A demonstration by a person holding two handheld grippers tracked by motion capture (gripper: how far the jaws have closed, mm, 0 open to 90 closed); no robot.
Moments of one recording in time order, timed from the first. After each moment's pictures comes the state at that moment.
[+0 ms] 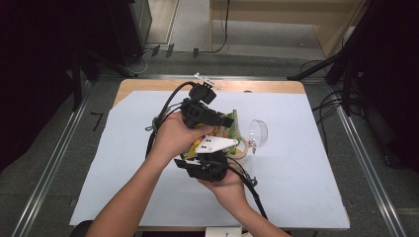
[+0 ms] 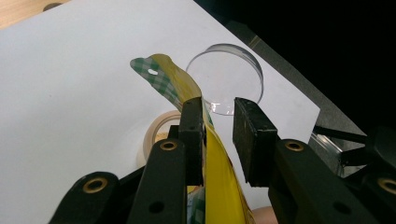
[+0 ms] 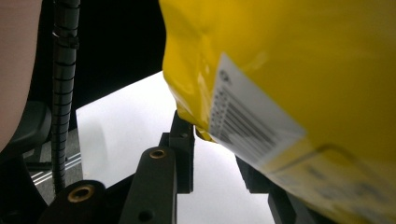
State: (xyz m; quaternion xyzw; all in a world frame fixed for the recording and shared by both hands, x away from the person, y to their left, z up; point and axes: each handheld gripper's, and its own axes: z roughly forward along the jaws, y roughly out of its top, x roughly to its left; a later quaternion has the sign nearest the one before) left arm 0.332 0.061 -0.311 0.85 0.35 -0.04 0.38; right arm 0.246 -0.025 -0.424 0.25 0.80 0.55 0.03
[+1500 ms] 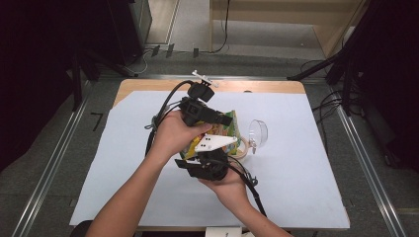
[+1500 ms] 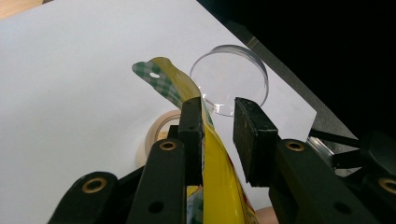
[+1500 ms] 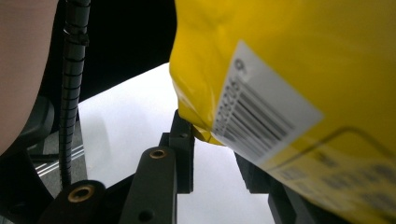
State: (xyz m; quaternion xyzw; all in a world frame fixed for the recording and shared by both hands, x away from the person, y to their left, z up) left arm 0.339 0.065 -0.313 0.85 0.36 -0.05 0.38; right arm 0.247 -0.025 -0.418 0.26 0.81 0.53 0.02
